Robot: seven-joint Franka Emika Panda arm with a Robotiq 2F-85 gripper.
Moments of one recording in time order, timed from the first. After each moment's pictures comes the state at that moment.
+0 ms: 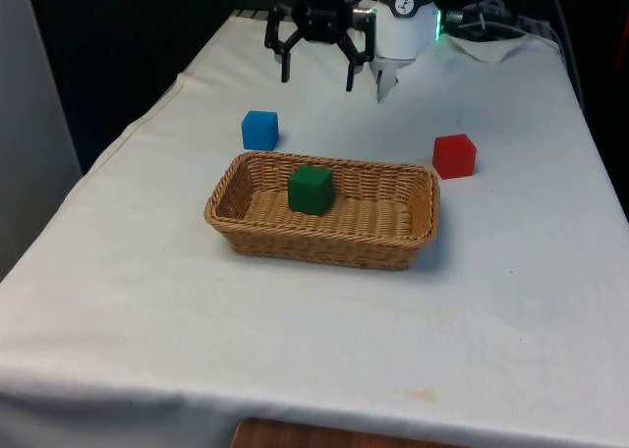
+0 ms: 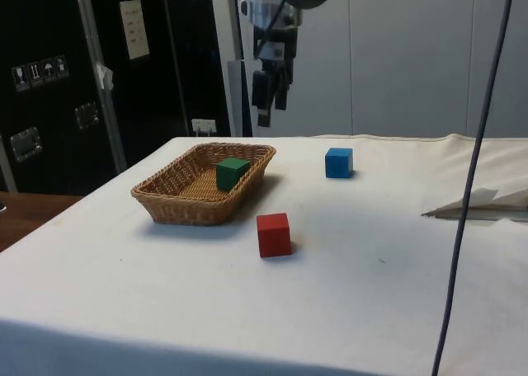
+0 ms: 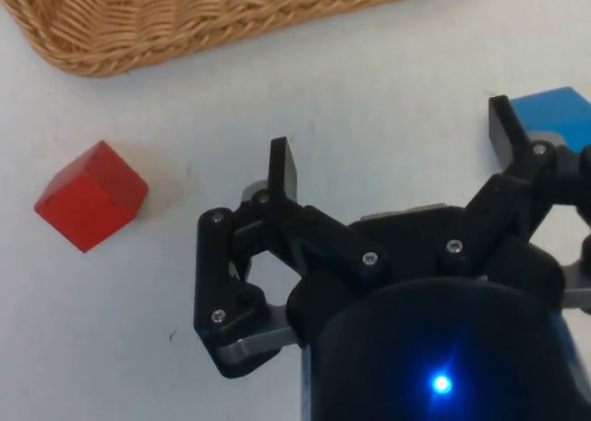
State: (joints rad) arm 0.68 0.07 -0.86 -2.43 -0.01 2.66 -0.15
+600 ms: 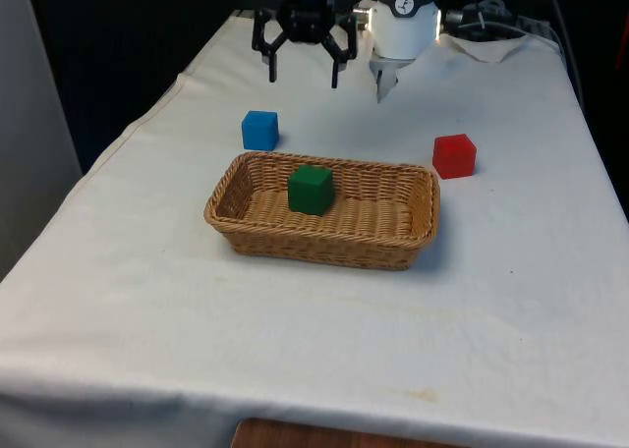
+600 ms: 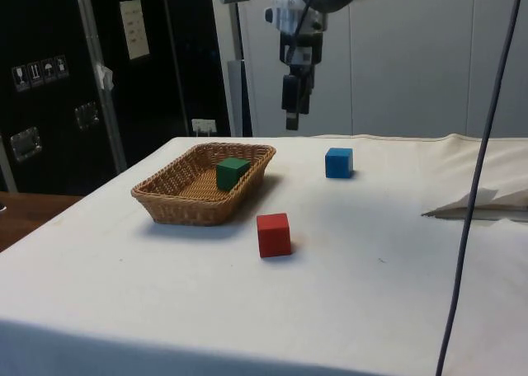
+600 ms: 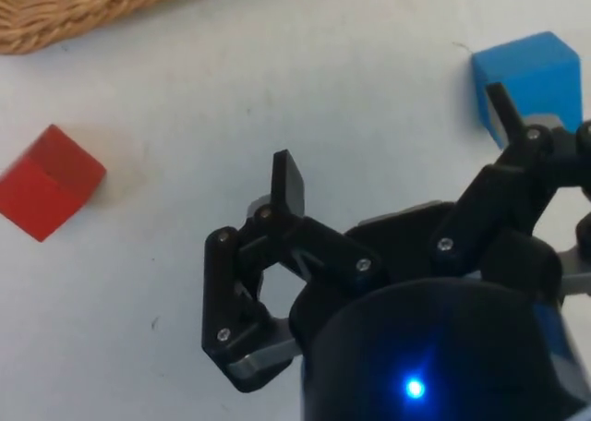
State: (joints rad) arm 0.66 0.02 -0.93 -2.52 -0.01 2.69 -0.30
